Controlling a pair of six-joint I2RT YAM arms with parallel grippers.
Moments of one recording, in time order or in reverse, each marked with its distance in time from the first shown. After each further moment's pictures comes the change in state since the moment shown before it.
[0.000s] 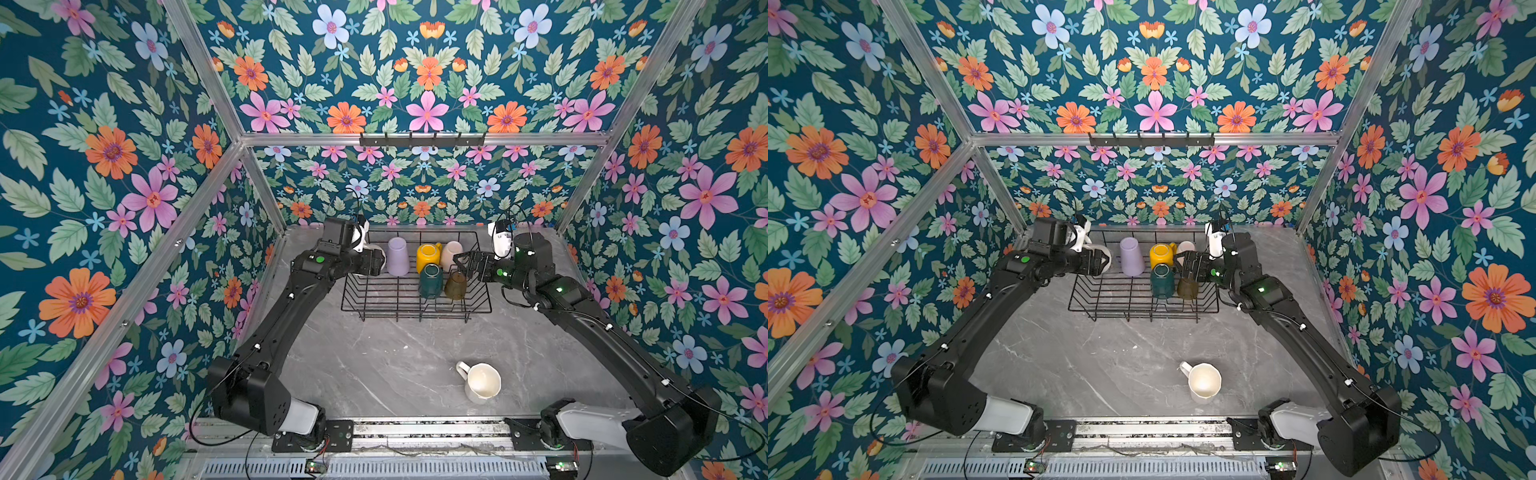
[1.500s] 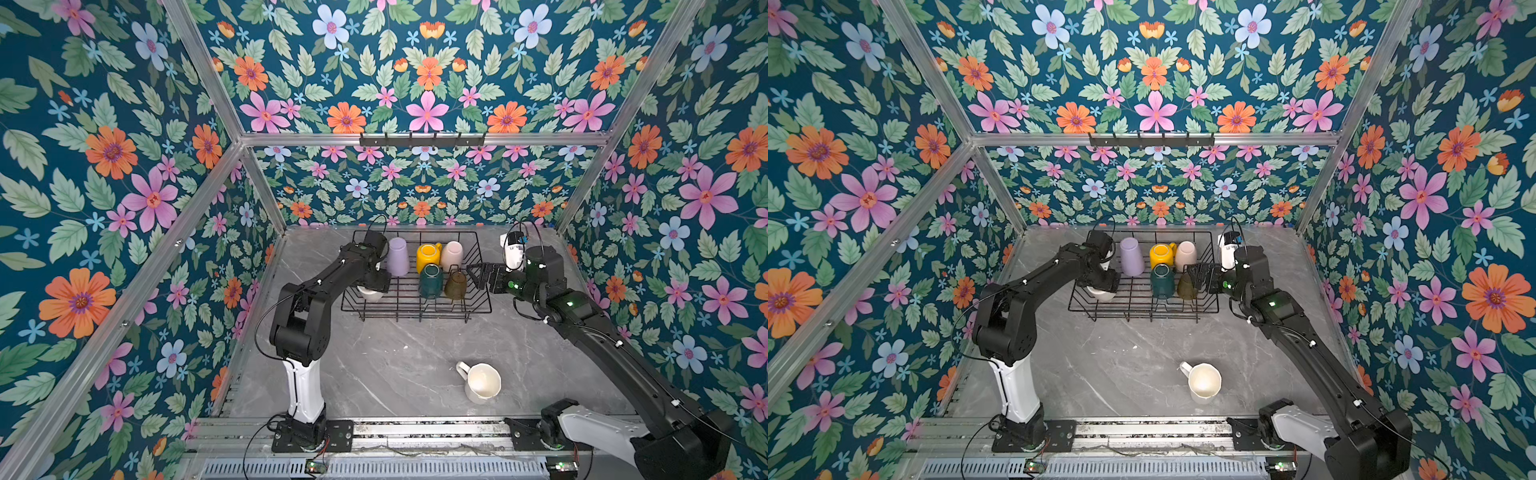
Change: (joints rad) left arm -0.047 0.484 0.122 -0.140 -0.197 -0.041; right arm -0.058 -0.109 -0.133 -0.007 0.016 -0.064
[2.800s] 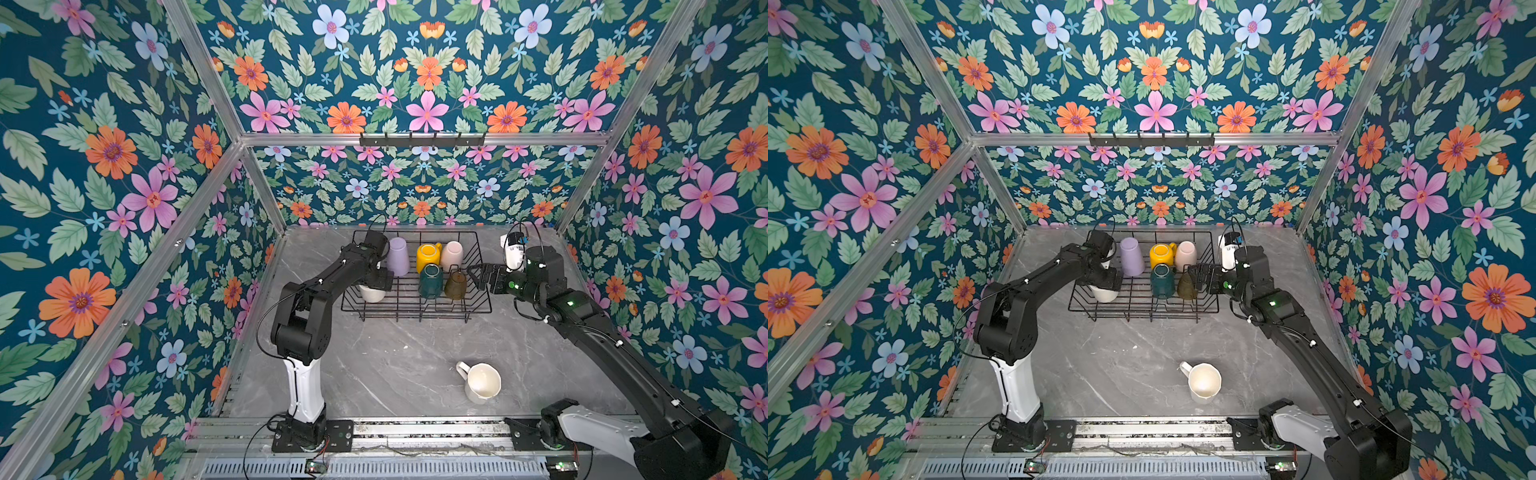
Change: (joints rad) left arm 0.000 -0.011 -0.011 0.048 -0.013 -0.020; right arm -0.003 0.003 0.008 -0.014 -0.004 0.000
